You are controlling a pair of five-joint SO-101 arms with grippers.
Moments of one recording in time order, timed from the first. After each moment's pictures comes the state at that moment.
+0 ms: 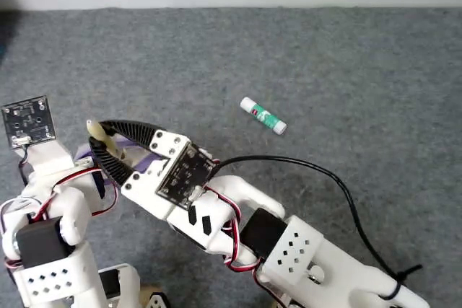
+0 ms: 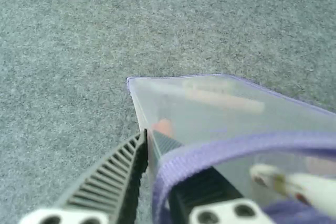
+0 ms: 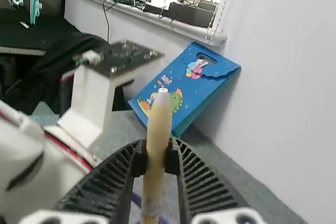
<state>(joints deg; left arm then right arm) -19.6 -62.6 42.0 82.5 6.5 -59.2 -42.3 42.5 7.0 11.0</state>
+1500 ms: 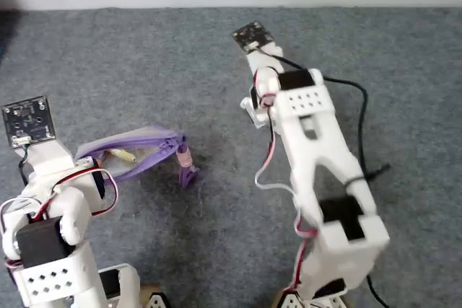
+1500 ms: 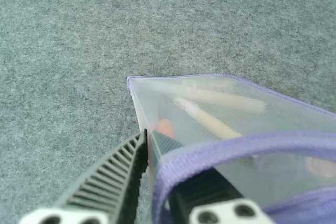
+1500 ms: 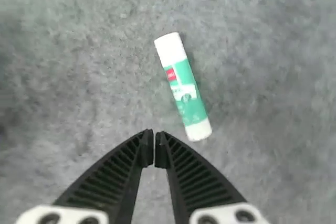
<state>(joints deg) -19.6 -62.6 42.0 82.5 6.5 -15.2 16.6 -8.4 68.6 19.6</state>
